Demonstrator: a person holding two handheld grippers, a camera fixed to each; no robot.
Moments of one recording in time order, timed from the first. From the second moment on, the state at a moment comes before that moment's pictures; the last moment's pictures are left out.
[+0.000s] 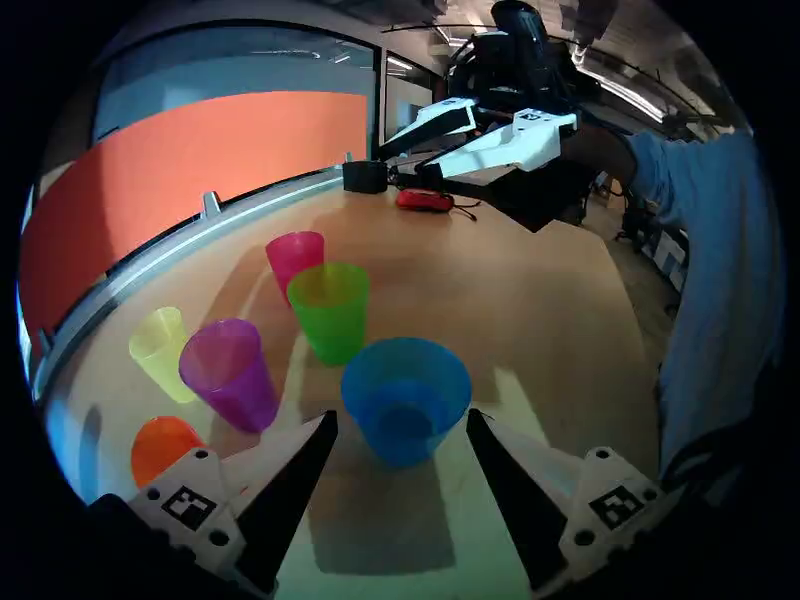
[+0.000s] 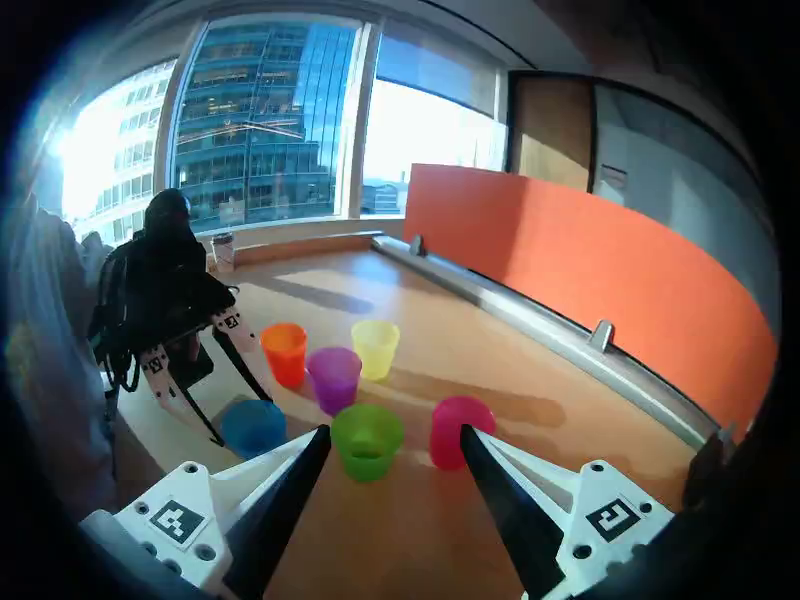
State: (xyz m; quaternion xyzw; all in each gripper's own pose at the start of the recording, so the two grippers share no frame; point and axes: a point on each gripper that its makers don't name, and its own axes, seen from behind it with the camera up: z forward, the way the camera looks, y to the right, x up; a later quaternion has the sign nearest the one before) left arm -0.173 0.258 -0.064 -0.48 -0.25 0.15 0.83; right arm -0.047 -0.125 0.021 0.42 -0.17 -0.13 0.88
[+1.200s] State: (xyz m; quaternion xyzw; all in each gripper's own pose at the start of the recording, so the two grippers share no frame) left arm -0.178 0.277 -0.053 -0.48 -0.24 0.14 0.83; right arm -0.067 -0.137 0.032 0.43 -0.19 -0.13 0.87
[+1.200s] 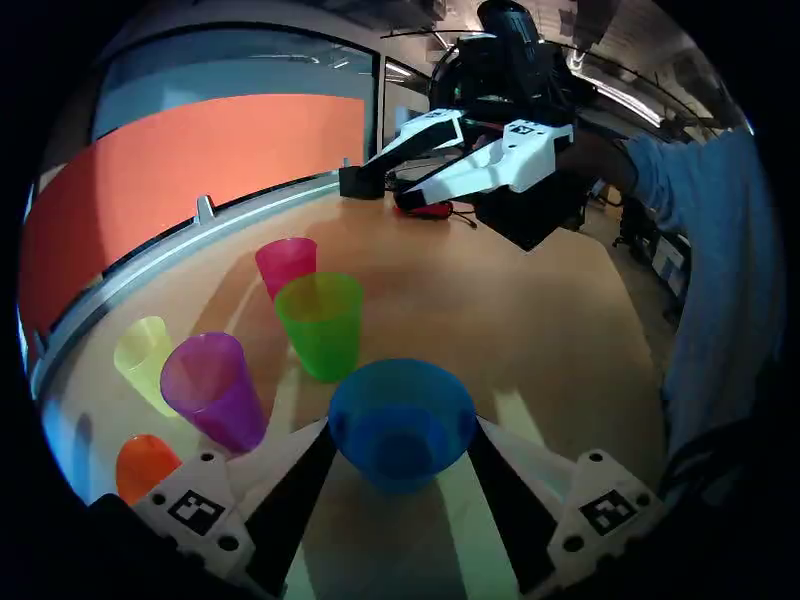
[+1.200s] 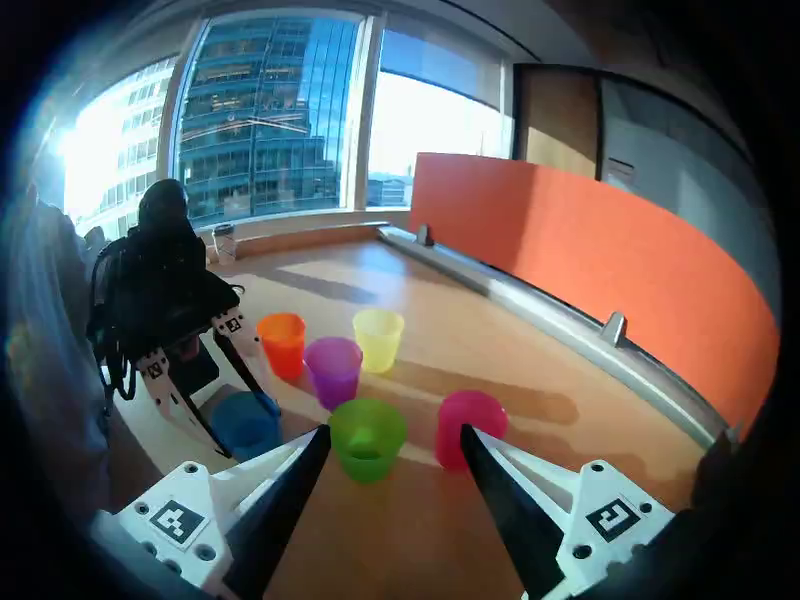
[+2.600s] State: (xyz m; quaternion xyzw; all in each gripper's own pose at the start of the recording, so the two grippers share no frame) left arm -0.112 0.232 -0.046 -0.44 -0.19 0.12 0.87; right arm -0.142 -0.178 0.043 0.45 -0.24 -0.16 0.84
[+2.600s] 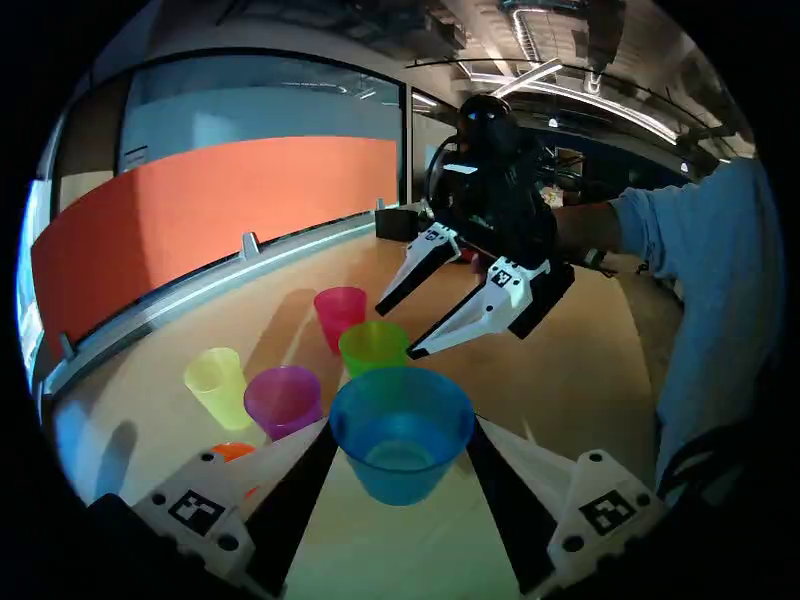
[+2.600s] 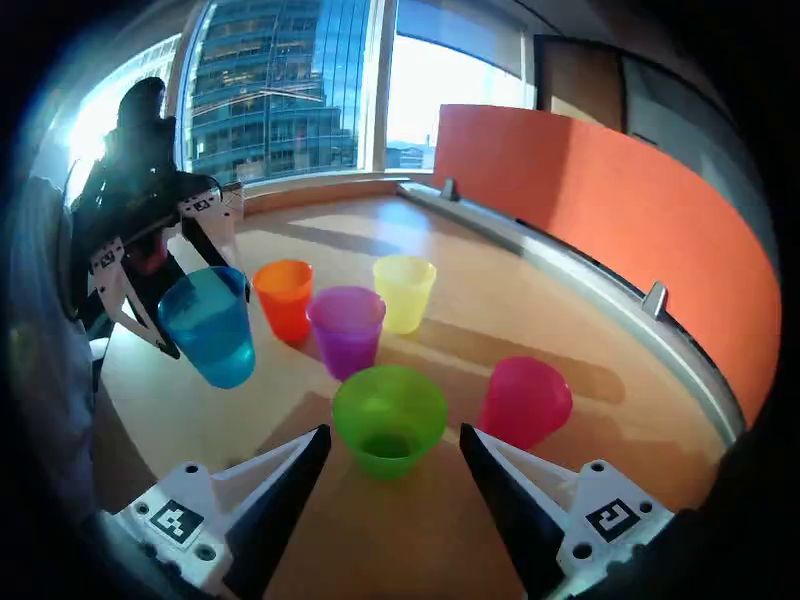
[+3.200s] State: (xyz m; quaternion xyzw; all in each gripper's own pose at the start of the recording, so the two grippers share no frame) left arm -0.099 0.218 -0.047 -0.43 -0.18 0.11 0.88; right arm -0.165 -0.195 0.054 0.45 -0.26 -0.16 0.84
